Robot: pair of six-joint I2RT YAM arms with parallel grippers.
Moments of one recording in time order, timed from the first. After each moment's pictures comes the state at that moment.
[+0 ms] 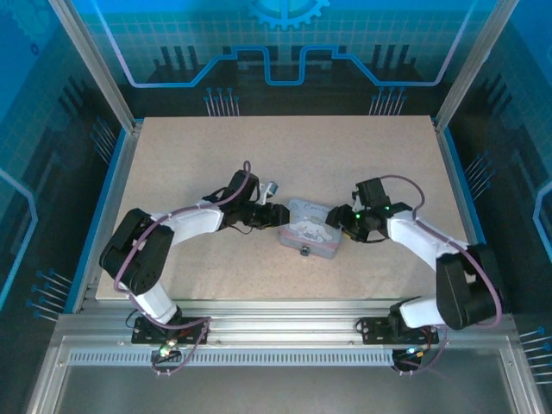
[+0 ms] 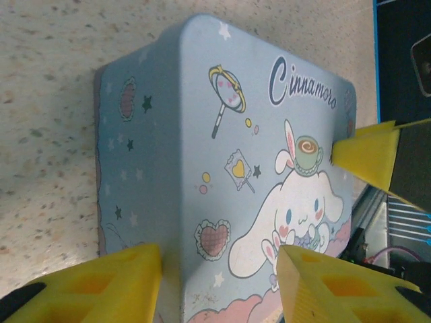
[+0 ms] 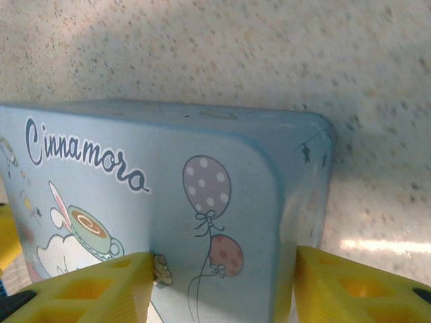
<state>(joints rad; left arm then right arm) -0.51 1.67 0.93 -0.10 0.57 -0.67 0.29 1.46 0.84 -0.44 -0.34 0.74</state>
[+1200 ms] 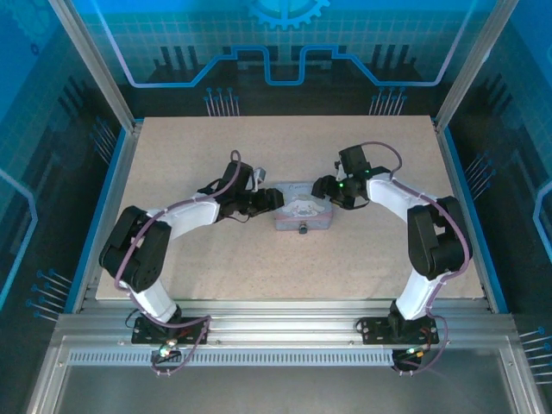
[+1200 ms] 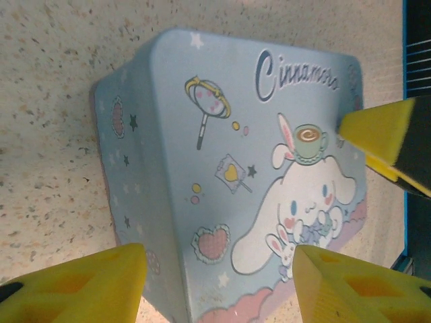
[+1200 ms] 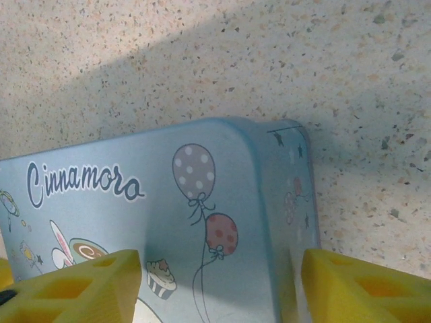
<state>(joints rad) -0.44 1.68 1.00 -0.12 0.42 -0.72 0.30 1.76 1.17 -0.48 -0.31 0.61</state>
